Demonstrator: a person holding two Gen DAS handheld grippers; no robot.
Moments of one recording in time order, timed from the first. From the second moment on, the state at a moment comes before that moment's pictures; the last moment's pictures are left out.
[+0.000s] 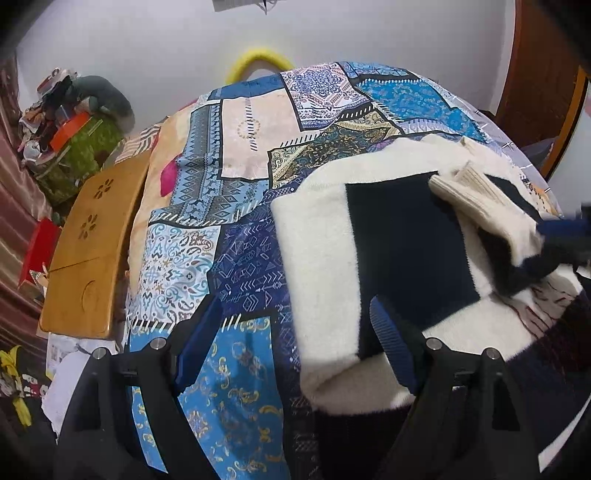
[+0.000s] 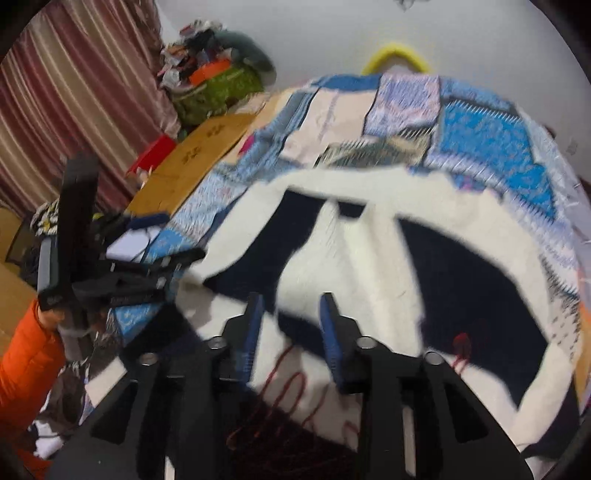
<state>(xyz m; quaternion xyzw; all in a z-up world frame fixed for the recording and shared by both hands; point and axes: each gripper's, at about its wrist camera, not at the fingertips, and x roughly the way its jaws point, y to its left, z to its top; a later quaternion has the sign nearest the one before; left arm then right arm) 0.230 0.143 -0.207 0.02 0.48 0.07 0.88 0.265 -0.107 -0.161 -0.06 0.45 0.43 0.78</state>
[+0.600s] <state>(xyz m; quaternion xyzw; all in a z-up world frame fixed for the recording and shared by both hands) 0.228 0.142 -0.219 0.02 0.49 0.05 0.87 0.331 -0.084 -0.206 -0.07 0.48 0.36 0.80</state>
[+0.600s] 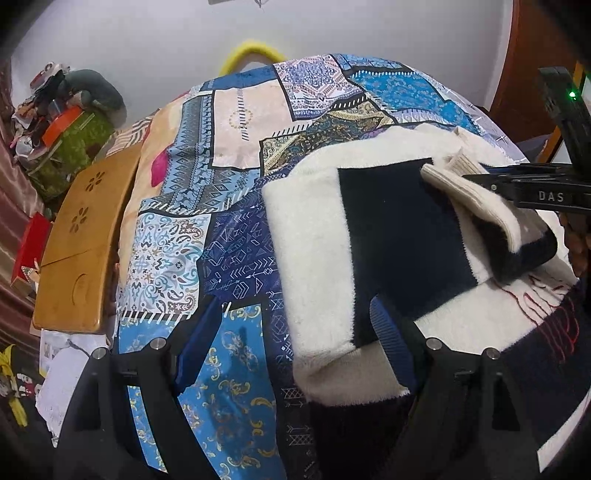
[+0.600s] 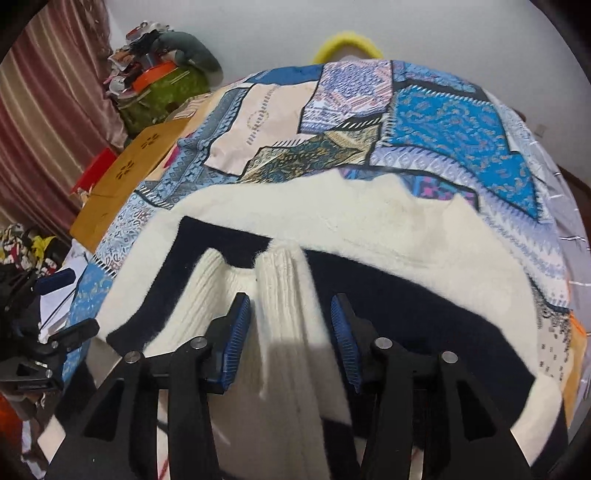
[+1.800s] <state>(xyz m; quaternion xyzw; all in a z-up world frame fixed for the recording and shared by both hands) 0.241 0.134 -0.251 0.04 0.52 0.08 0.85 0.329 -0.132 -0.184 -0.05 0.45 0.34 0.82</state>
